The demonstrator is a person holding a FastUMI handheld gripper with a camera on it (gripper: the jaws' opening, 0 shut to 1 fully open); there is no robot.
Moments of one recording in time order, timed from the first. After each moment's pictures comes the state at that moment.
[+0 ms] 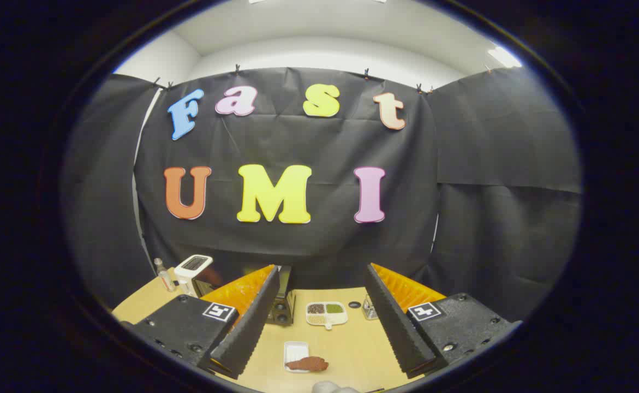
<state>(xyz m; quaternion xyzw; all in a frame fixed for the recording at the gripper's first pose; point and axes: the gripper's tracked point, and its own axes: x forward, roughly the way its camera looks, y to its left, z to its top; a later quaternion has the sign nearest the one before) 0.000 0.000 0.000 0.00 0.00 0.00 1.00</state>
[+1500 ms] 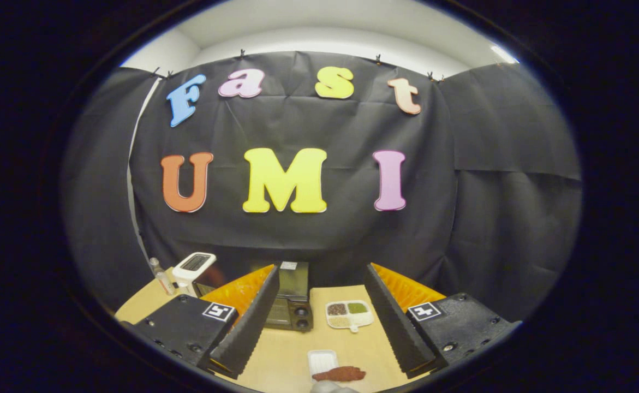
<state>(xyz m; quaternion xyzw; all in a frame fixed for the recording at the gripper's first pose) 0.104 0.090 -0.057 0.02 0.03 0.01 1.00</state>
